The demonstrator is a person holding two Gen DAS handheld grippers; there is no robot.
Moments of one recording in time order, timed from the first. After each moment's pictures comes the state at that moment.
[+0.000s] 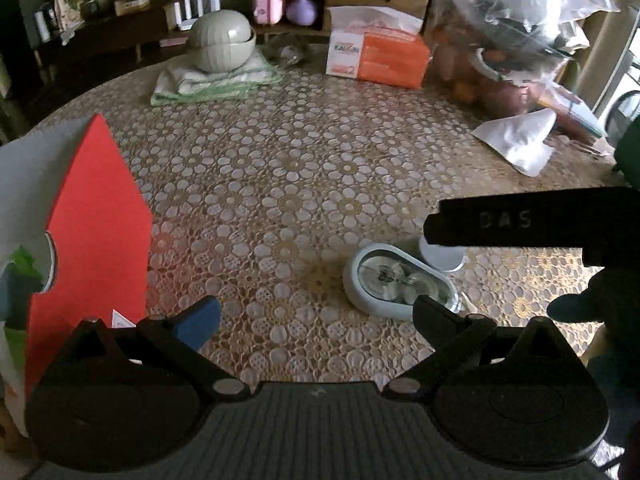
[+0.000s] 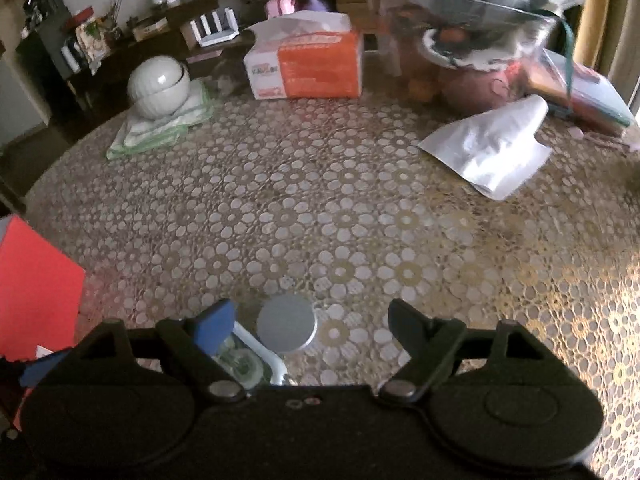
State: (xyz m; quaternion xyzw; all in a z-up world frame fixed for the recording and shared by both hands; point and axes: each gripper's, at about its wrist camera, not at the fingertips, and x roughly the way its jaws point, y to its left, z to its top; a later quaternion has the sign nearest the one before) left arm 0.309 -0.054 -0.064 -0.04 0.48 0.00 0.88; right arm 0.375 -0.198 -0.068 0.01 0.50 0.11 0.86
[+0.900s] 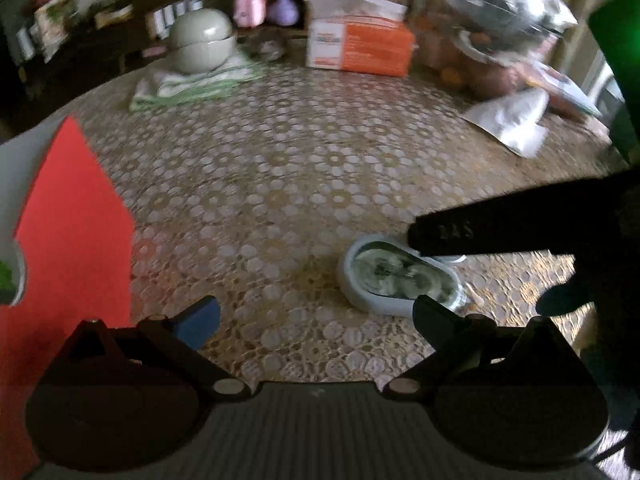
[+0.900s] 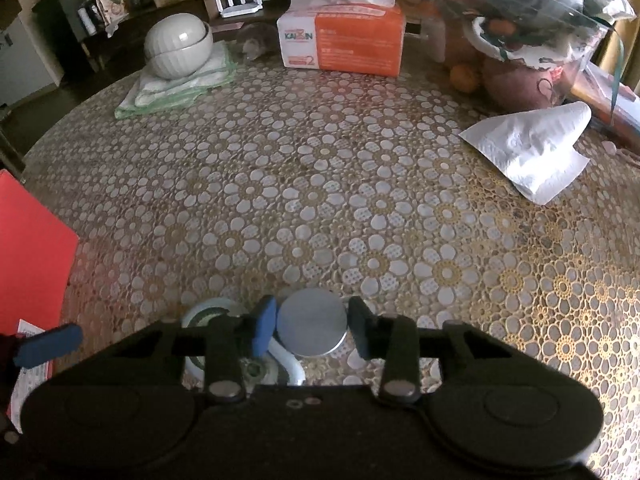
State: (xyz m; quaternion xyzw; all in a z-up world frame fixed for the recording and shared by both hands) left arm 0.314 -0.061 -0.076 -0.01 0.47 -0.03 0.88; right arm 0.384 -0.187 -0.084 -0.01 0.52 0.14 0.84
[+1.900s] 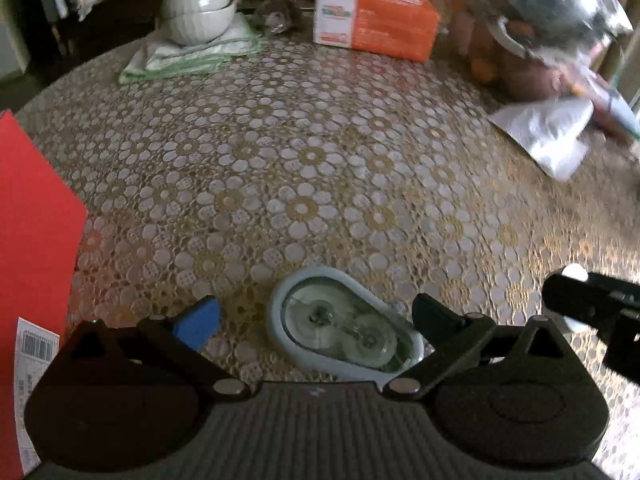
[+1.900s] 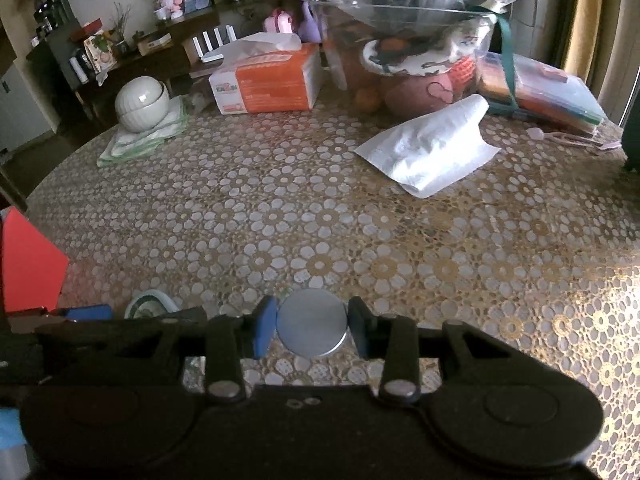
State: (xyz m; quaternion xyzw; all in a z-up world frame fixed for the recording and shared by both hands) left arm 0.360 -0.107 -0.094 -0.04 0.51 0.05 0.86; right arm 0.355 -0.281 -0.059 0.03 0.47 0.12 0.87
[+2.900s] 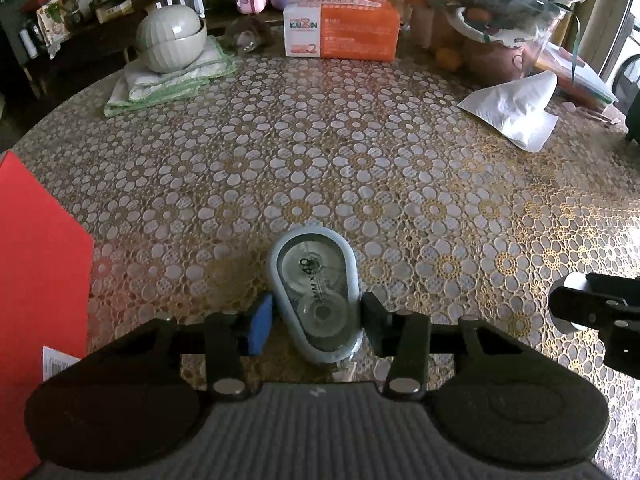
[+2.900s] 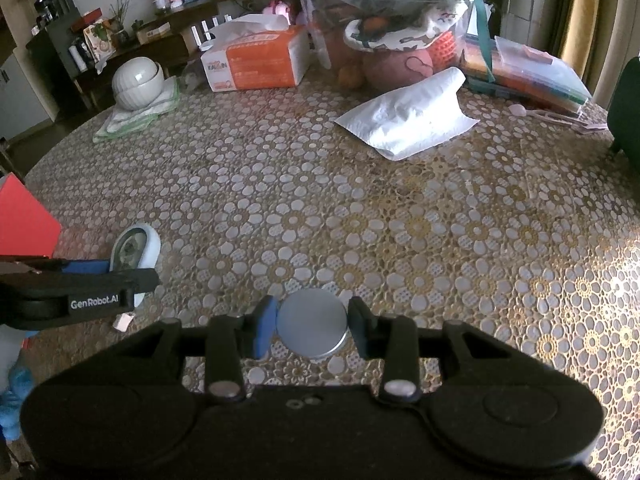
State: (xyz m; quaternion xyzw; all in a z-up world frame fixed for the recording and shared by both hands) left arm 0.346 -0.102 -0.082 0.00 0.50 0.00 0.87; right arm 0.331 -0.297 -0.070 0.02 0.48 0.12 0.87
